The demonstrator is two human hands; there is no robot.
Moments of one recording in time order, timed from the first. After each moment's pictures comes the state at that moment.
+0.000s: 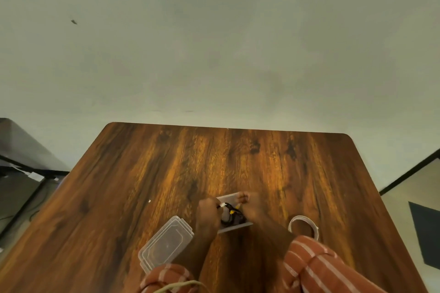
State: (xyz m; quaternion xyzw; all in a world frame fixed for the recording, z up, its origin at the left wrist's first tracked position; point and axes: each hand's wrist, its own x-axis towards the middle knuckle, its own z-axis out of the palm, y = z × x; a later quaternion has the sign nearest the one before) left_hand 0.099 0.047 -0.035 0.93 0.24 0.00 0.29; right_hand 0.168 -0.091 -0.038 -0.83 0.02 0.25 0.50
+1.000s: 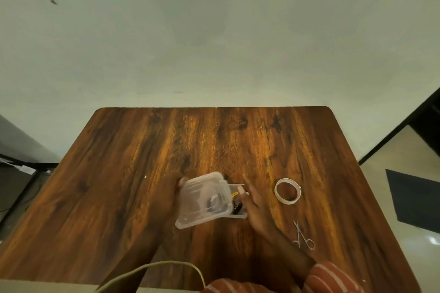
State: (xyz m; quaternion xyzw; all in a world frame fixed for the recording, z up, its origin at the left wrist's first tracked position) left_hand -0.026 0.088 0.078 0.90 0.11 0.10 0.41; right_hand 0.034 -0.155 0.005 -0.76 -0.04 0.19 0.62
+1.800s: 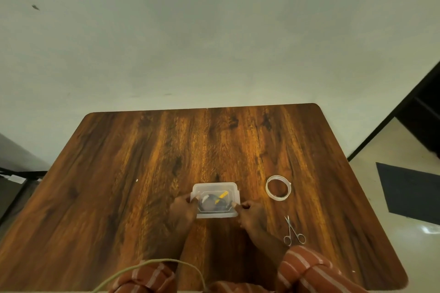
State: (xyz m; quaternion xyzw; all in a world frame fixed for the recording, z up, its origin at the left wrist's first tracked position) left_hand 0.011 0.040 -0.038 0.86 0.36 -0.06 0.37; right_hand 0.030 -0.157 -0.030 -0.84 0.18 0.17 0.48
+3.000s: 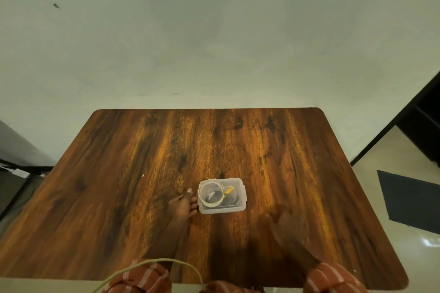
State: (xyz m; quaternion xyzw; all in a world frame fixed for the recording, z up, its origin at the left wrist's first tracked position) left_hand 0.003 0.056 -0.053 0.60 0.46 0.03 0.66; right_hand 0.007 -0.251 -0.043 -0.97 0.06 0.13 0.18
